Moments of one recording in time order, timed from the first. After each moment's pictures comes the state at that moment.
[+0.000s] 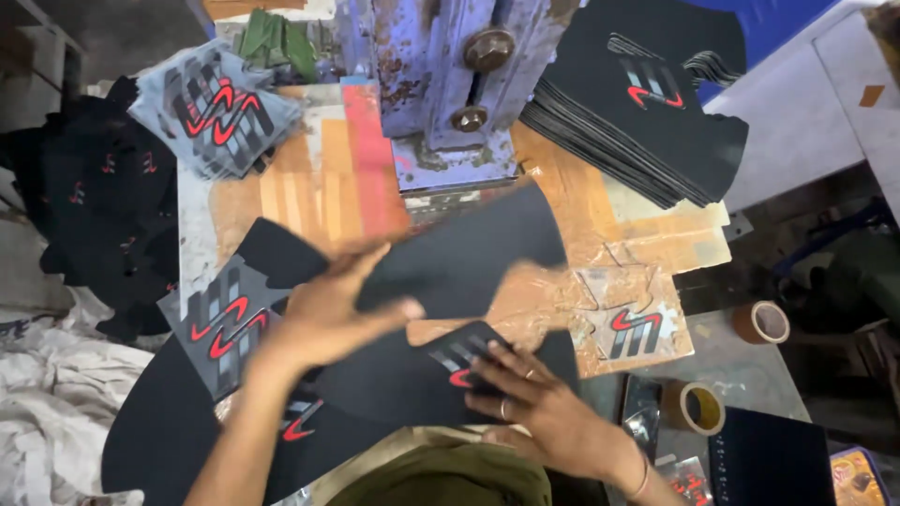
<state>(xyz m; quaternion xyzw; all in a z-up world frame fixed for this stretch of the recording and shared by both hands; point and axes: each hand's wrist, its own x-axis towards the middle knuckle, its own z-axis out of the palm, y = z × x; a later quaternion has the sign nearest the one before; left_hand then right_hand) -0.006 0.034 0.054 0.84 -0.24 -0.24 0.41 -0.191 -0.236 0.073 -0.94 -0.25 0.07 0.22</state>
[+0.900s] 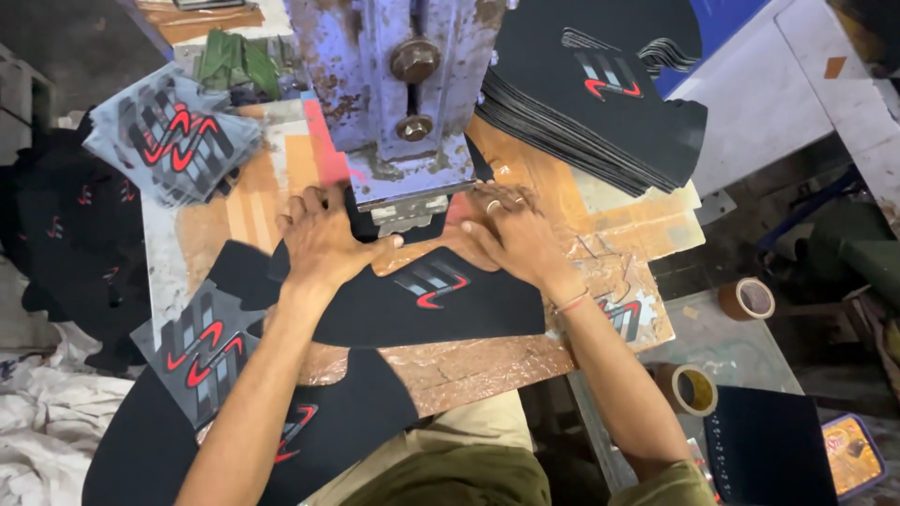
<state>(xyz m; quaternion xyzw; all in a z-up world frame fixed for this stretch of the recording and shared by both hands) 0.066 -0.032 0.023 0.96 -0.17 -0.01 0.21 -0.027 -0.304 0.016 -0.97 -0.11 -0.14 0.16</state>
